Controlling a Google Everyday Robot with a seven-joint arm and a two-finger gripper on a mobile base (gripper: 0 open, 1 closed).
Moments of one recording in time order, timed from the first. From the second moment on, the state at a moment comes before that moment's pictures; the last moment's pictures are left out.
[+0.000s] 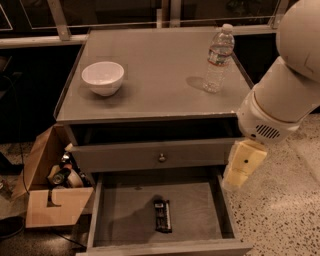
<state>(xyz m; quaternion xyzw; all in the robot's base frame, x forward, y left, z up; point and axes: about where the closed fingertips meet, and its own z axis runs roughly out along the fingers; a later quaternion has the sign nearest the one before) 0.418 -0.169 0.876 -0.55 0.83 0.01 0.13</state>
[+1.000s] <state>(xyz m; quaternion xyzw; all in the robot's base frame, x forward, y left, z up) 0.420 -0.161 0.808 -0.48 0.87 0.01 0.09</state>
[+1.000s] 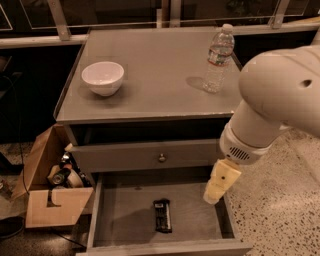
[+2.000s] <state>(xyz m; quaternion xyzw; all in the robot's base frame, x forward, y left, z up) 0.419 -0.158 0.769 -0.45 0.89 0.03 0.06</state>
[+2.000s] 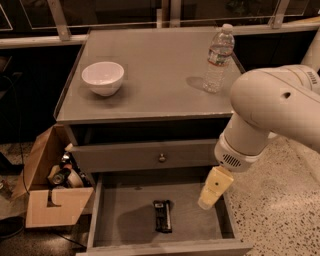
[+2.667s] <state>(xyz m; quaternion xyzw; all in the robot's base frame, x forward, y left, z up) 0.406 -0.144 0.710 -0.39 0.91 0.09 0.08</state>
